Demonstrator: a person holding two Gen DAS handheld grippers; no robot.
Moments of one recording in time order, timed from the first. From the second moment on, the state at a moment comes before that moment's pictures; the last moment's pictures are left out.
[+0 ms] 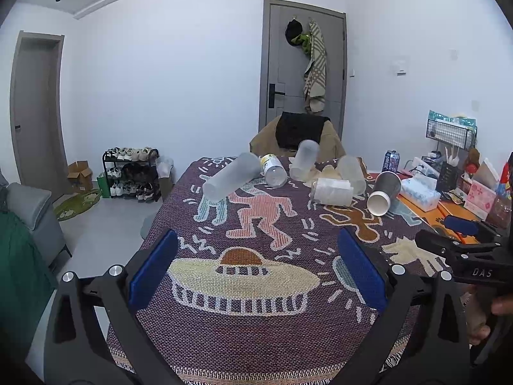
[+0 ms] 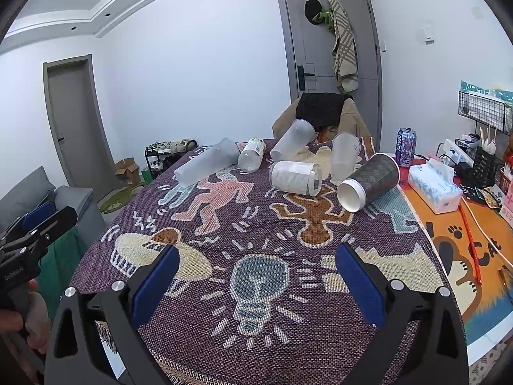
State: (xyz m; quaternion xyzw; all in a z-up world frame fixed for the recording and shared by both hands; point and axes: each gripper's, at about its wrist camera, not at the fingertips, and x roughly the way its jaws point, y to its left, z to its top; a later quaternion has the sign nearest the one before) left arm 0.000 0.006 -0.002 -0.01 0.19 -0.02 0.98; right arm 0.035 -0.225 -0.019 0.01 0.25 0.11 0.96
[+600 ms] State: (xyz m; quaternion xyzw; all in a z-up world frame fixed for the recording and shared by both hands) left arm 0.000 0.005 0.001 -0.01 0.19 -0.03 0.98; right arm 0.034 -0.226 -0.019 0.01 0.25 0.10 0.96
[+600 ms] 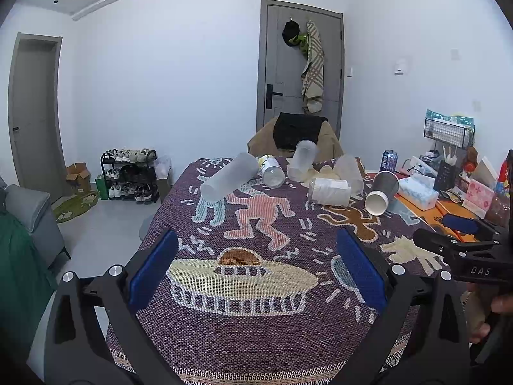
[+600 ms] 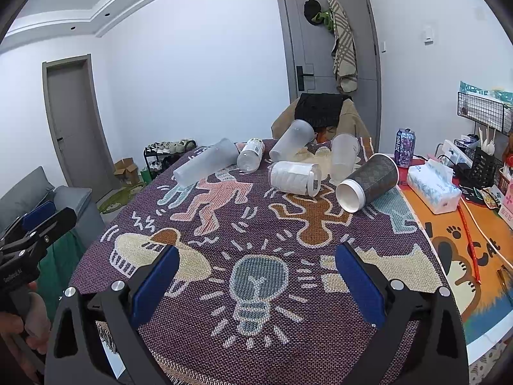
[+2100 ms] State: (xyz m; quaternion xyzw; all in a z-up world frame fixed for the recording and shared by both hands) left arm 0.090 0.006 -0.008 -0.05 0.21 -0.04 0.97; right arm 0.167 -0.247 0.007 -0.10 0.31 0.12 0.94
